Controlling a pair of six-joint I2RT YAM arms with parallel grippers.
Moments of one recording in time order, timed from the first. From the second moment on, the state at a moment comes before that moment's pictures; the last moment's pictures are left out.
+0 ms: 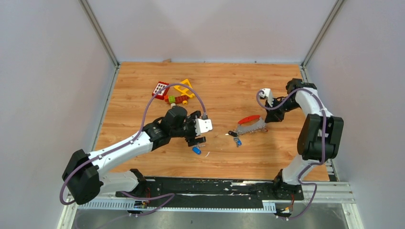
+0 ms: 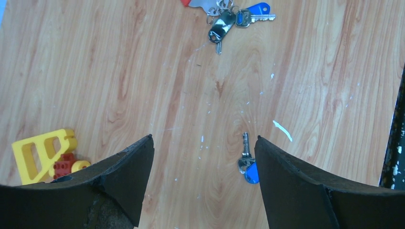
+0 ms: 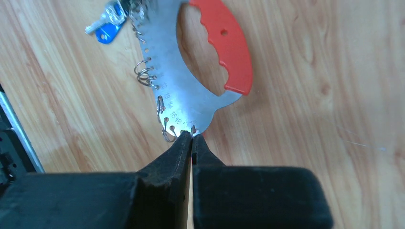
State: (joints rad) left arm -0.81 1.18 0.77 -0.19 0.30 0.54; right arm -0.15 1.75 1.31 -1.15 -0.65 -1.31
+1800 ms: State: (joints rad) left arm -0.81 1.16 1.11 -0.33 0.59 0.64; right arm 0.44 1.25 1.15 -0.32 -1.25 -0.35
